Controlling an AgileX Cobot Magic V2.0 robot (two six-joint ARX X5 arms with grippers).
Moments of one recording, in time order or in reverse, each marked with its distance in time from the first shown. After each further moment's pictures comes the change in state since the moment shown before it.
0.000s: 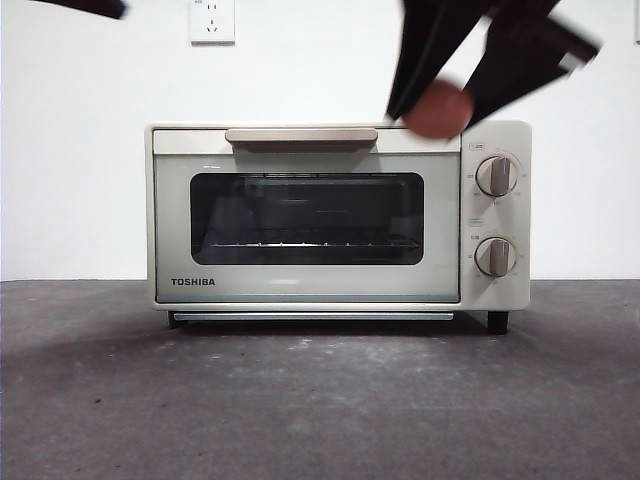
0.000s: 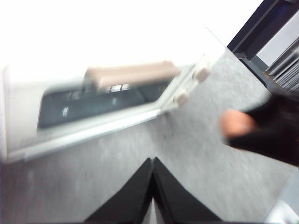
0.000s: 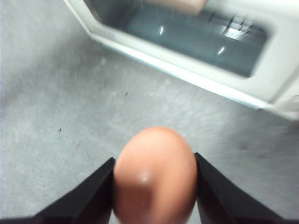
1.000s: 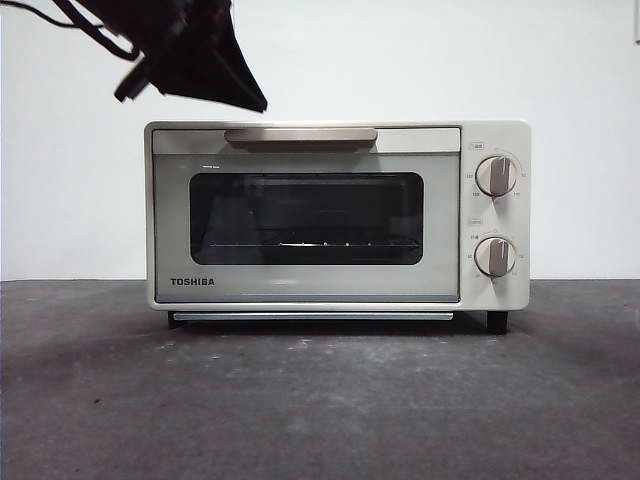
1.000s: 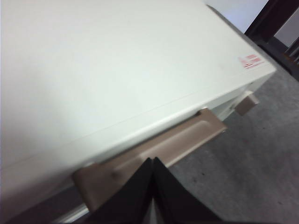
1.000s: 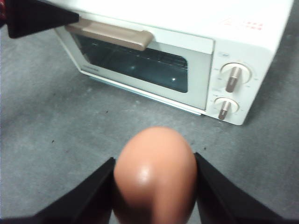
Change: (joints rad) left arm -0.099 0.527 0.229 0.250 -0.109 0.061; right arm 0.000 -0.364 0.000 -0.200 0.124 -0.014
